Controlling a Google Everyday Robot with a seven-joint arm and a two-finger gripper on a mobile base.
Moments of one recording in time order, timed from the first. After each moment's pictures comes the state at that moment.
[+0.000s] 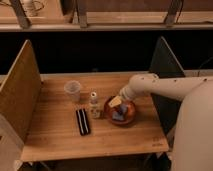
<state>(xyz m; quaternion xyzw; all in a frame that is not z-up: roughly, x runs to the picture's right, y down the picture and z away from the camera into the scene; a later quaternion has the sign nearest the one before) 0.084 0.065 0.835 -0.23 -0.07 0.49 0.84</state>
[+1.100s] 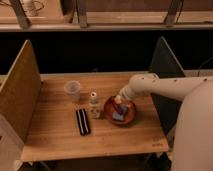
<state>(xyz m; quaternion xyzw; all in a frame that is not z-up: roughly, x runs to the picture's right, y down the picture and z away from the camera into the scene) 0.084 0.064 0.834 -0.23 -0.07 0.49 0.84</state>
